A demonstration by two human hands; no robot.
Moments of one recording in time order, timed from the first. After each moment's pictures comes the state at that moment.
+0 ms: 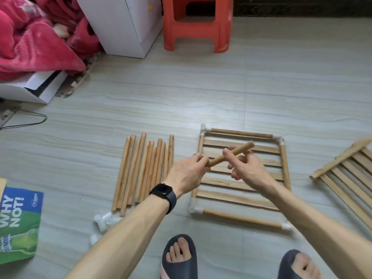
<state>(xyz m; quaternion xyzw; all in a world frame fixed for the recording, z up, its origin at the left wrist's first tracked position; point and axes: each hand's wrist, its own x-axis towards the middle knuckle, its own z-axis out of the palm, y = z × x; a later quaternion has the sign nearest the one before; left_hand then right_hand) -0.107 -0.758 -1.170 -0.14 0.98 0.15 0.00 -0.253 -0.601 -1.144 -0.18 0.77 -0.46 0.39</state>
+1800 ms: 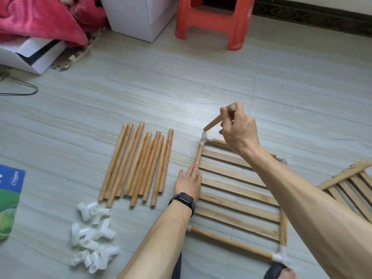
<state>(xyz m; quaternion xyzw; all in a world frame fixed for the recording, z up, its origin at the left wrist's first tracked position) -0.121 -0.723 -1.246 -0.22 0.92 0.07 0.33 -0.294 -0.707 -1.115 -0.39 0.83 -0.39 0.10</state>
